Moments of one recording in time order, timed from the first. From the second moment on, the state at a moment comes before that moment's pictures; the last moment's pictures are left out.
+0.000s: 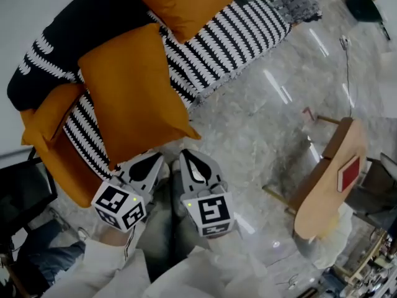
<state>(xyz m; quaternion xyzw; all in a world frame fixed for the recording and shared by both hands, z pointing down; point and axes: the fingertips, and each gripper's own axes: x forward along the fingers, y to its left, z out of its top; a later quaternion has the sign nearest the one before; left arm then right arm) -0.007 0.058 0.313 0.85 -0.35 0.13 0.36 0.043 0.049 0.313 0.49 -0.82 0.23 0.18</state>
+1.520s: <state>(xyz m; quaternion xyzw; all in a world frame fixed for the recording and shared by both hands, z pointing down) 0.045 0.065 0.477 0.83 -0.34 0.16 0.42 0.092 0.042 0.528 0.47 -0.77 0.27 0.33</state>
